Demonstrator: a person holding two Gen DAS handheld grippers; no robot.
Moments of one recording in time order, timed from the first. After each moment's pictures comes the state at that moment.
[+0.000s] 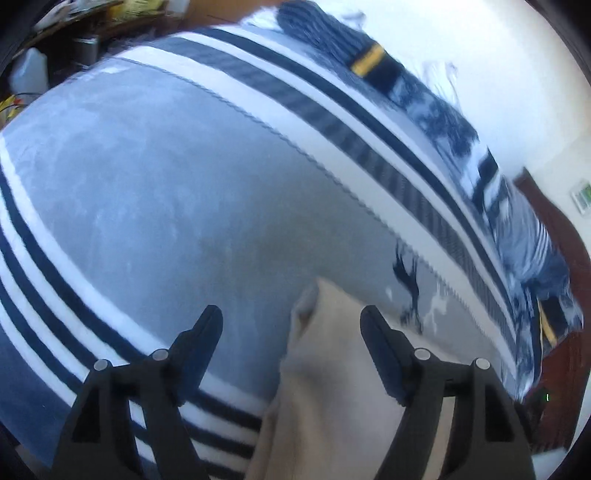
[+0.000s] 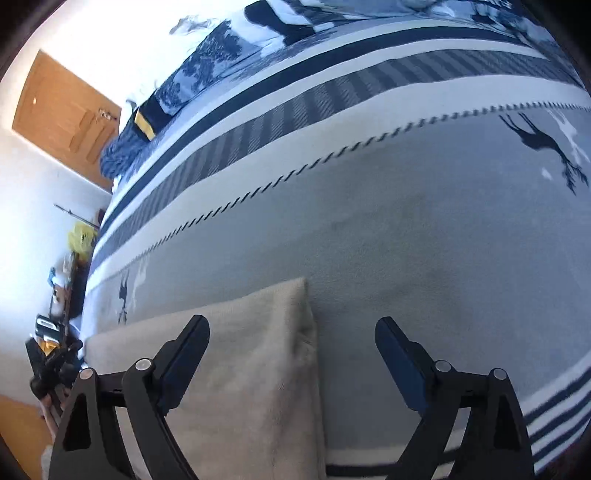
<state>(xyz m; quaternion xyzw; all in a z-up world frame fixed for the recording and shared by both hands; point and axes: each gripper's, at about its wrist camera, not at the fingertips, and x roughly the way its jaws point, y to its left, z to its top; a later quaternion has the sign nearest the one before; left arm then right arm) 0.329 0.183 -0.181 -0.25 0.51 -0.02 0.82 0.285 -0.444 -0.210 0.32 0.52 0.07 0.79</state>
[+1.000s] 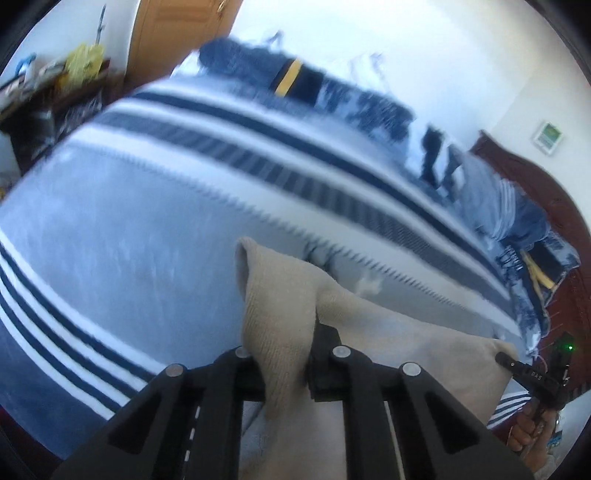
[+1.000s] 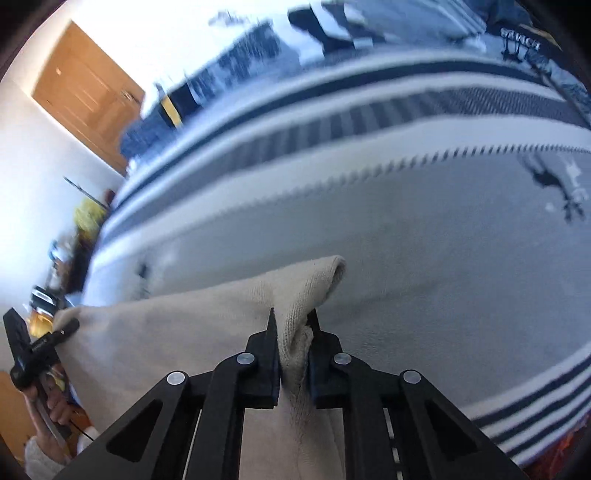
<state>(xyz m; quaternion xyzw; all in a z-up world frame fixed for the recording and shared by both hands) 0.298 0.101 -0.073 -0.17 0.44 -0.08 0.88 0.270 -0.403 -0.138 0.24 0.48 0.07 0.84</state>
